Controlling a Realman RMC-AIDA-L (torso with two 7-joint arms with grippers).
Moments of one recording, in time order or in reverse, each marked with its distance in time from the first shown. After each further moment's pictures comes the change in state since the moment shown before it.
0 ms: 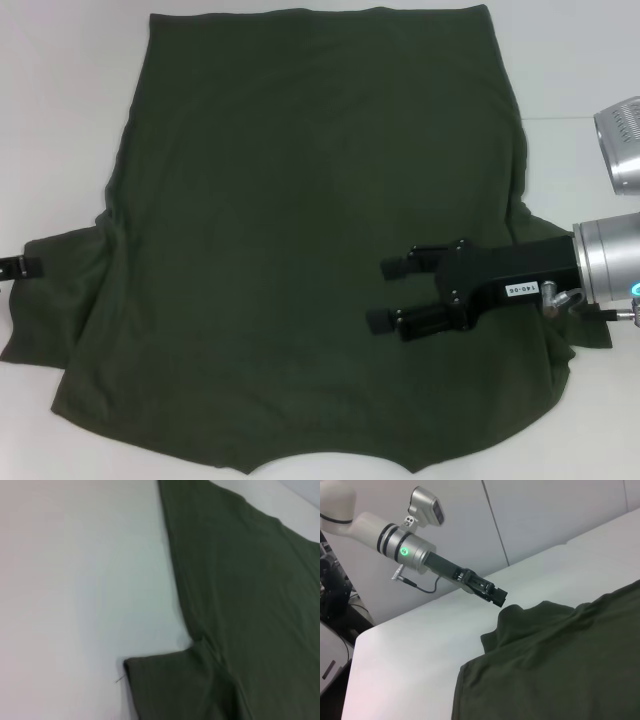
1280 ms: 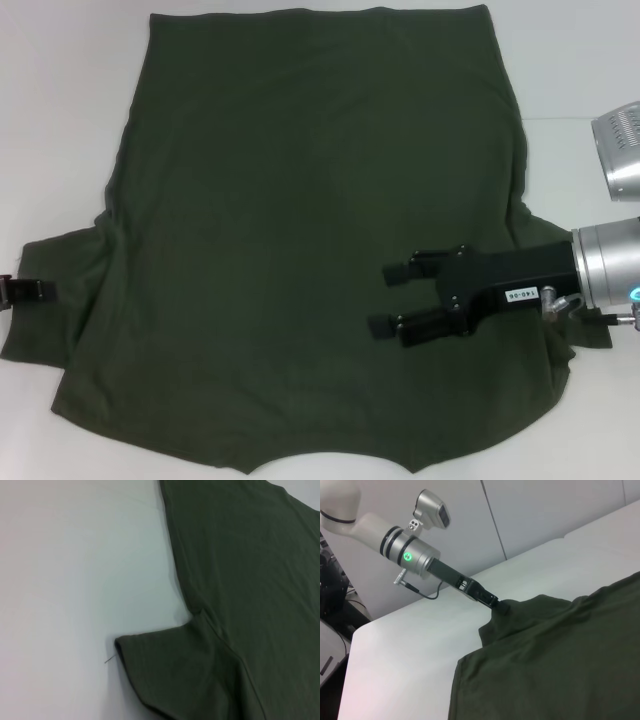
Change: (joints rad) left arm -0.022 -0.014 0.046 -0.065 0.025 -0.067 0.026; right arm -0.003 0.003 0.000 0.002 -0.015 0.010 0.001
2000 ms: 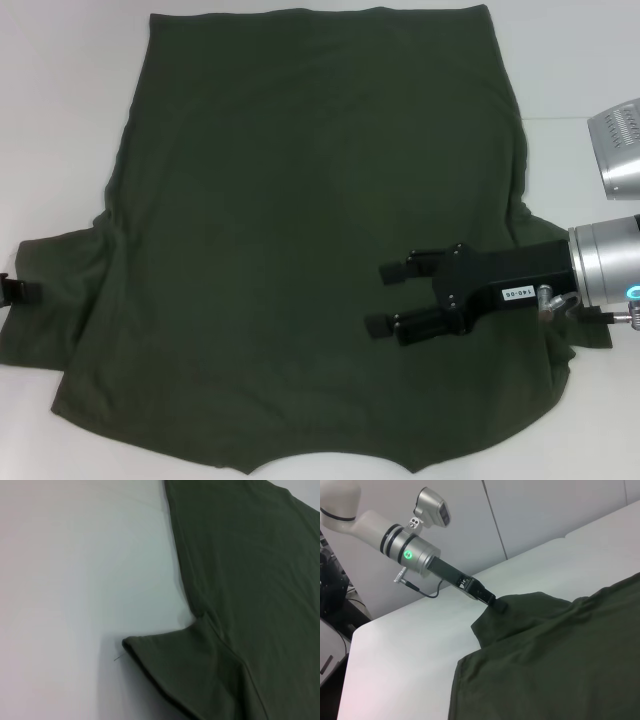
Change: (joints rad) left arm 0.000 0.005 0.004 0.000 0.000 -0.003 -0.011; right arm 0.005 0.003 0.000 0.000 -0.002 0.004 0.000
